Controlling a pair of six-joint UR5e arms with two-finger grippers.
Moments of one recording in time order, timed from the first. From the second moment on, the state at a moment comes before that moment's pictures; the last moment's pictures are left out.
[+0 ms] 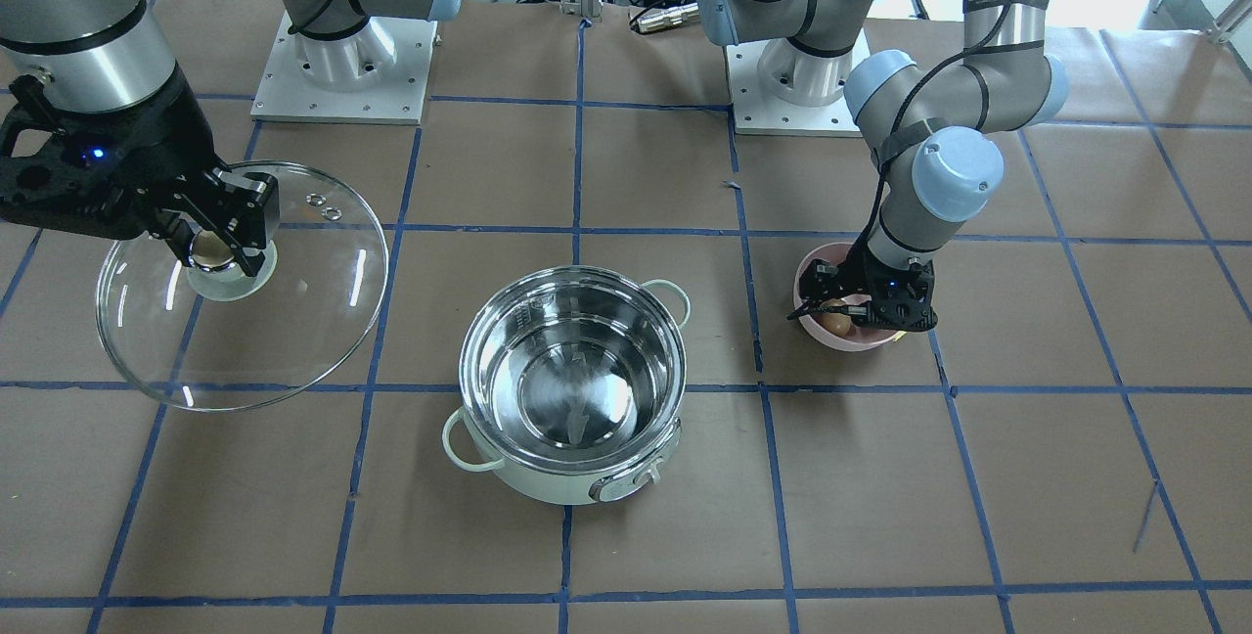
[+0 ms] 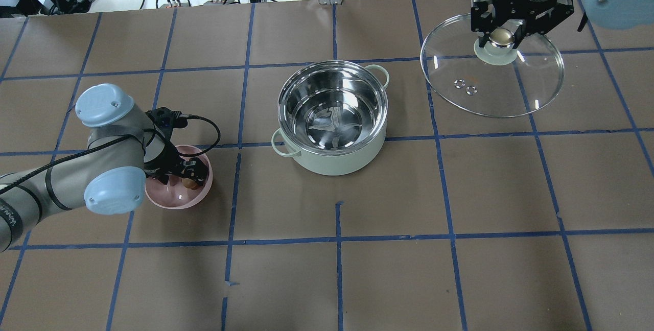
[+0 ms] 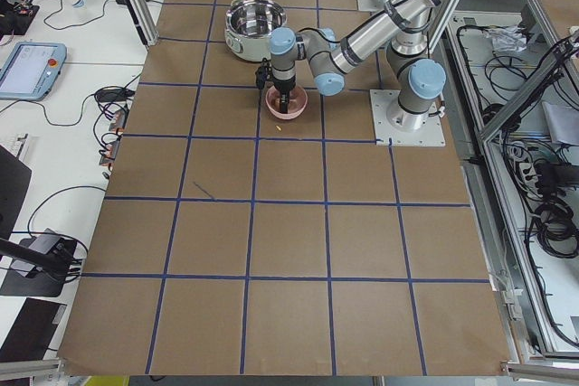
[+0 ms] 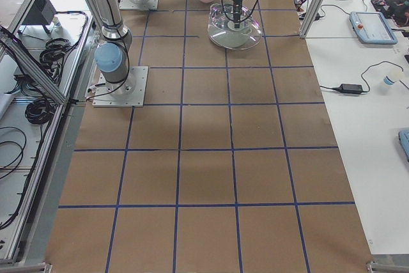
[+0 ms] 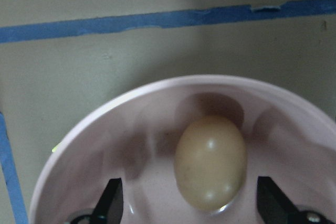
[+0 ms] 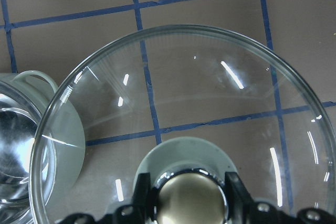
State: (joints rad) left arm -1.33 -1.77 -2.20 -0.79 1.58 0.32; right arm 1.52 -1.48 1.52 -1.72 -1.60 0.09
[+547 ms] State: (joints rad) left arm -1.33 -1.77 -2.20 -0.74 1.58 0.33; right arm 1.52 -1.48 1.52 -1.73 -1.60 0.10
